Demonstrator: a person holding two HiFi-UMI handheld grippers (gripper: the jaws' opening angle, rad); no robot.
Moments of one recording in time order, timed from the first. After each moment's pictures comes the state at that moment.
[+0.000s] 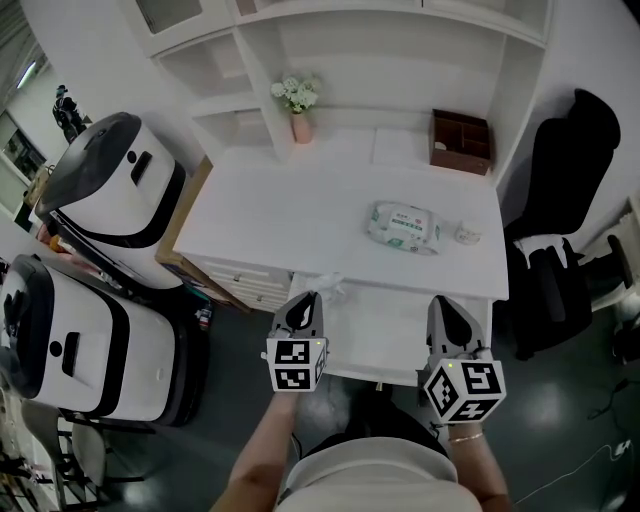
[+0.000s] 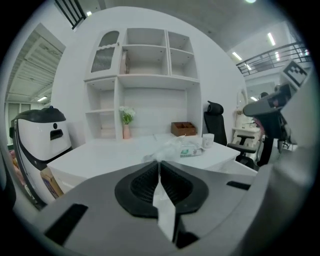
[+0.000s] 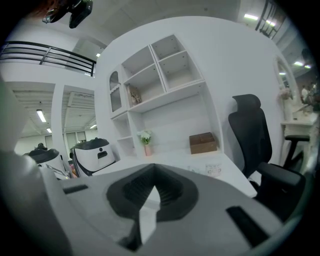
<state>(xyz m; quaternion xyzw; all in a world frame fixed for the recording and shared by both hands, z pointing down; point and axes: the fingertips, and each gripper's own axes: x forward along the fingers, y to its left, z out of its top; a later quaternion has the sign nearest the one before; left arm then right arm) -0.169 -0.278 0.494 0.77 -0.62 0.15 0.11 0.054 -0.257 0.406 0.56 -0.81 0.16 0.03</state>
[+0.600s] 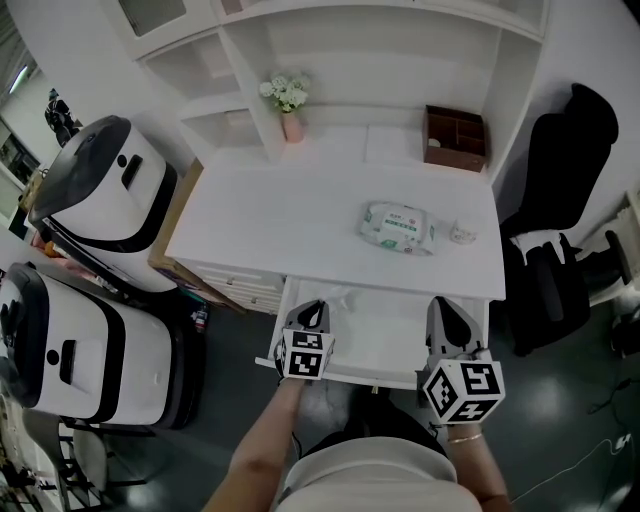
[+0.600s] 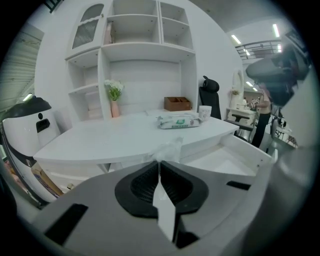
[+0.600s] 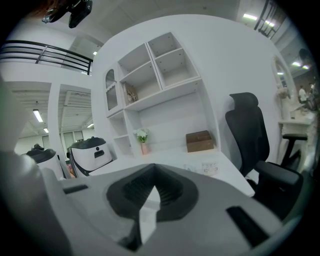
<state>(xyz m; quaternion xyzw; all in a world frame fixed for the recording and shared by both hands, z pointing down) -0.151 -0.296 0.588 0.77 -0.56 0.26 0.16 0.065 -0.267 0.416 0.57 -0.80 0.17 0.04</state>
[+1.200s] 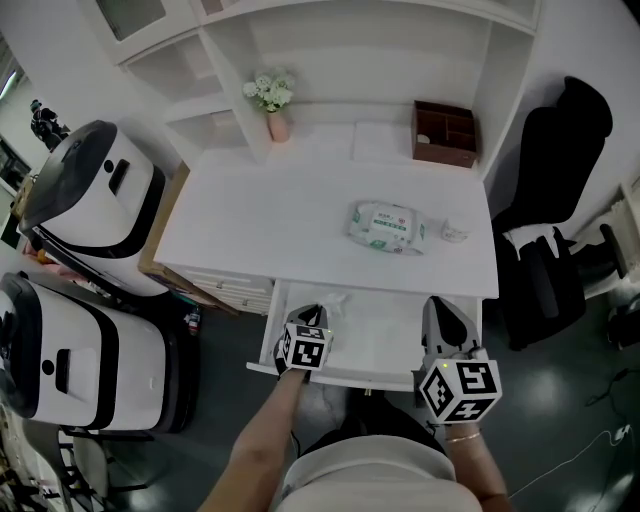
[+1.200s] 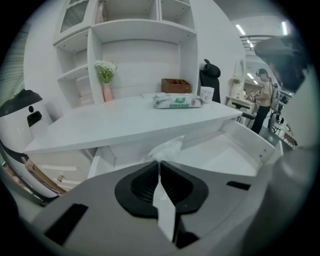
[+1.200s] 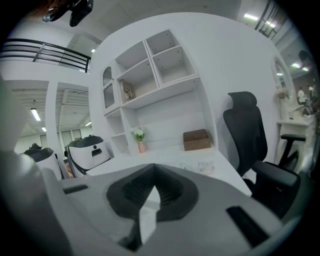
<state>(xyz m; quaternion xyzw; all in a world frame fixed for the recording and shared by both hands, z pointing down) -0.139 -0.308 0.642 0.75 -0.54 0.32 0.21 0.076 -0.277 0.422 0.57 -0.80 0.18 0.05</state>
